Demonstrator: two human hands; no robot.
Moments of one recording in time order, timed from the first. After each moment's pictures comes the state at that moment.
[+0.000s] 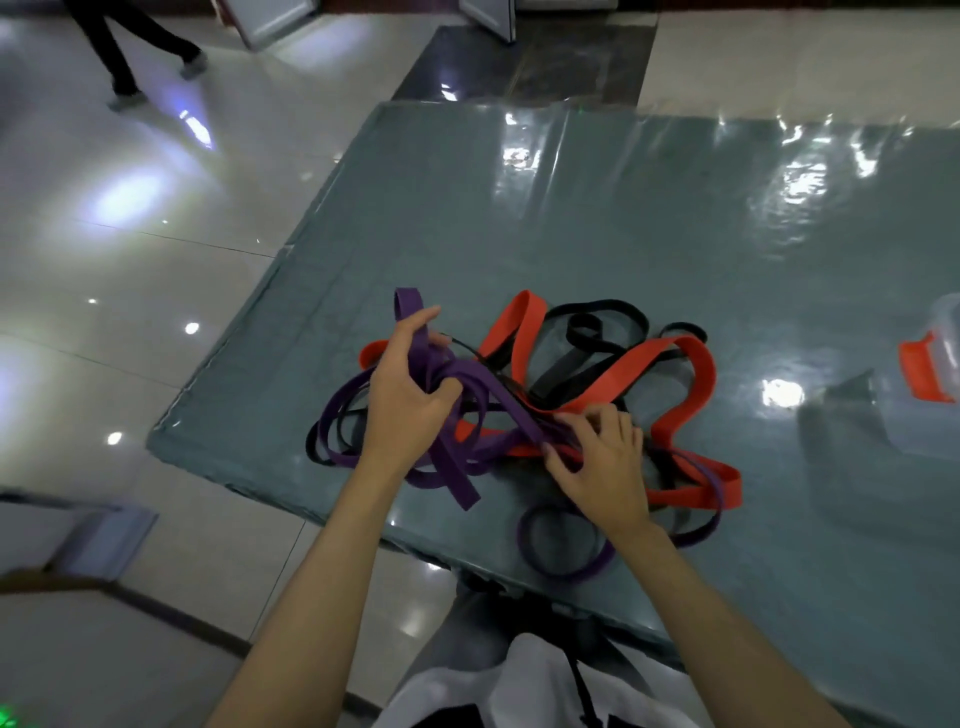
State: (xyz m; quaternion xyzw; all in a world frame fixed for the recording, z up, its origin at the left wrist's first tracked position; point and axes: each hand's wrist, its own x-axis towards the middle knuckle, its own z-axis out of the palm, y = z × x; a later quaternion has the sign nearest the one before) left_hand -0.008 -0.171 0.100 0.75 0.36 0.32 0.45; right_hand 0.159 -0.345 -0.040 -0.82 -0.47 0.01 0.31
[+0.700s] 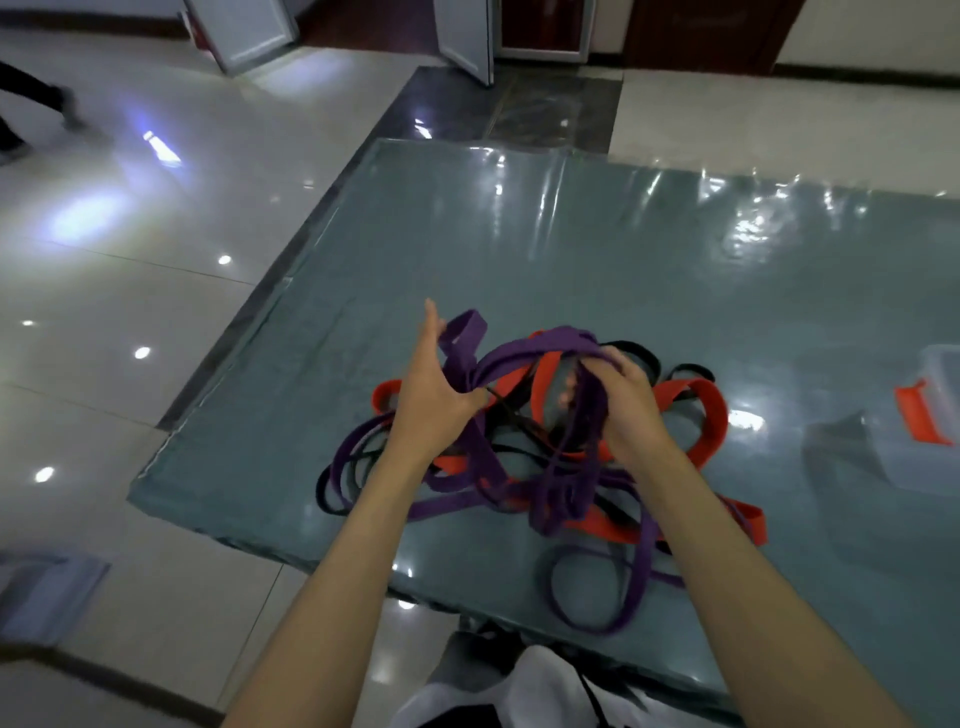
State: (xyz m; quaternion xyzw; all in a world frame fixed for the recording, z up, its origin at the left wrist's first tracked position) left_hand -0.004 -0.094 0.108 0.73 0.38 0.23 0.52; right_hand 0.184 -0.225 0.067 -0.53 -0.10 0.42 0.73
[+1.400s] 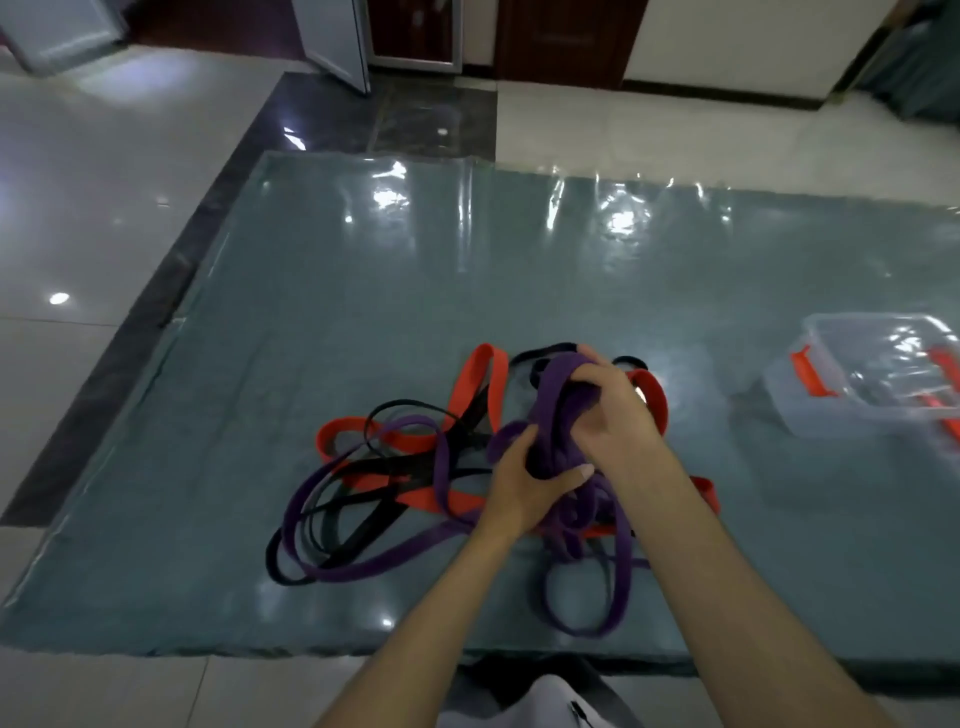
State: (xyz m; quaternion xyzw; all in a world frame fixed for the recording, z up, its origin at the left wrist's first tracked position) left_hand 0.048 -0.166 0.018 0.68 0.28 0.08 0.67; right_hand 0.158 -0.208 0.116 -0.48 0.17 0.34 0.79
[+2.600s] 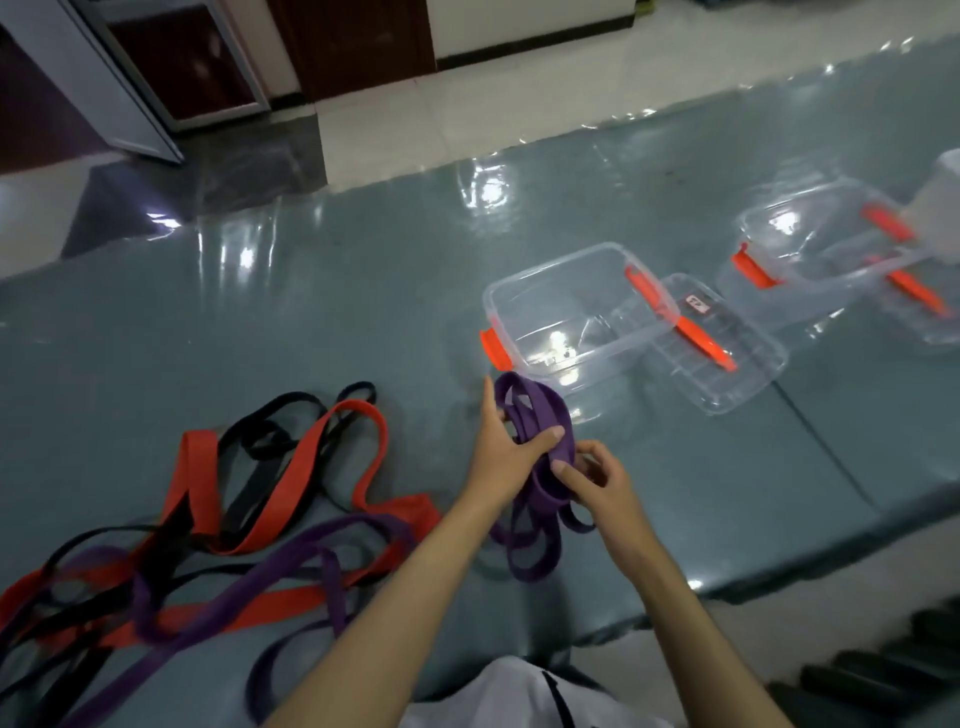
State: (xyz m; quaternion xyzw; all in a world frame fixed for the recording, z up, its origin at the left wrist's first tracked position) left_hand 0.344 -0.506 0.028 0.72 0.24 0.00 0.65; right_hand 0.343 -0.663 0.015 -0.66 0.01 0.24 0.71
